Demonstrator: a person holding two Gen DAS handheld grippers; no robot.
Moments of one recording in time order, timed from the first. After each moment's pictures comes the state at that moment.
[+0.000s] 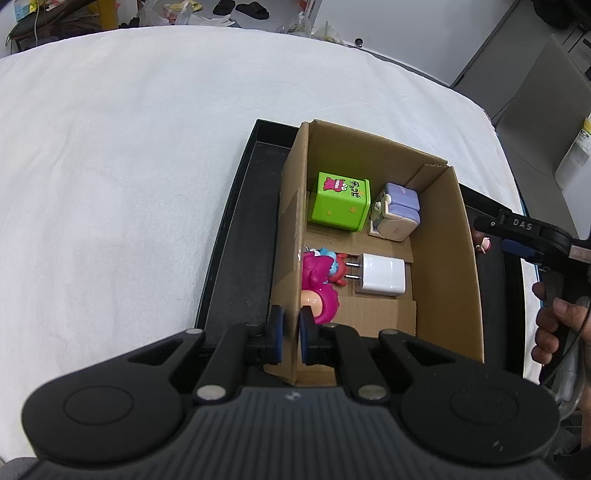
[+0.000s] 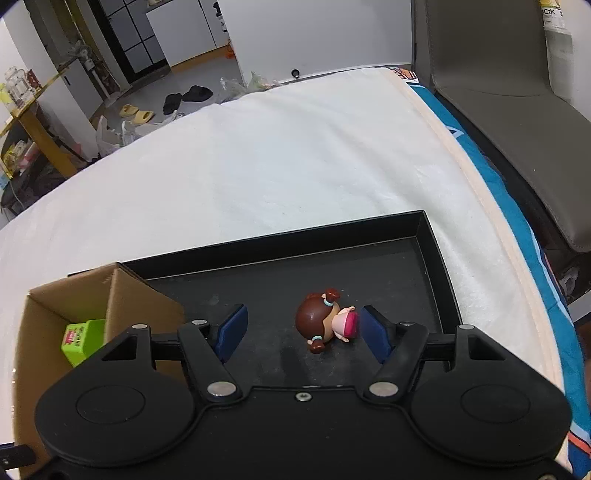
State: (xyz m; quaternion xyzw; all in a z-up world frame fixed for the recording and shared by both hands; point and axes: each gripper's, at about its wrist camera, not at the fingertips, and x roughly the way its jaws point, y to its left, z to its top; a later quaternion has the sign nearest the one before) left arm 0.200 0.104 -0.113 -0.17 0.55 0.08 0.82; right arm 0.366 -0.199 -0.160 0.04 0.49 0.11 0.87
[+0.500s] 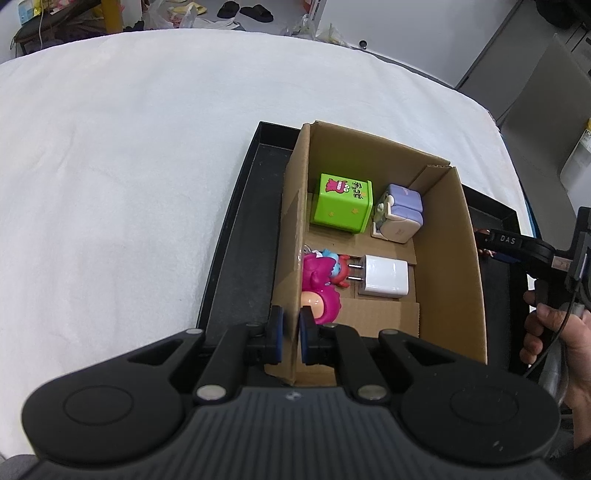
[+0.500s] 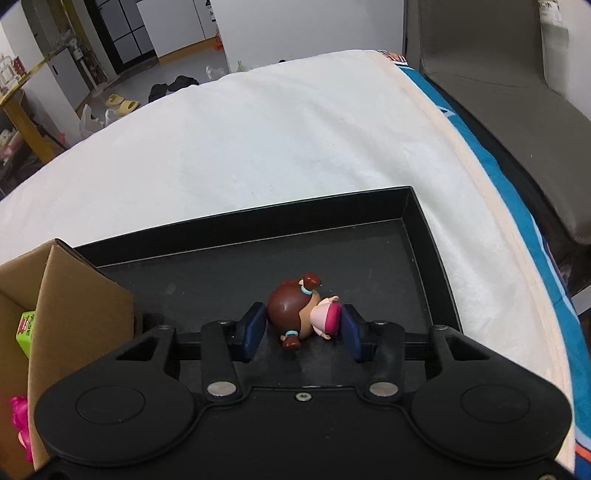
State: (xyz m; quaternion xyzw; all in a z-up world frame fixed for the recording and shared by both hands) left arm 0.200 0.099 -0.111 -0.17 0.55 0.09 0.82; right arm 0.366 -0.205 -0.188 0.03 0.49 0.10 0.87
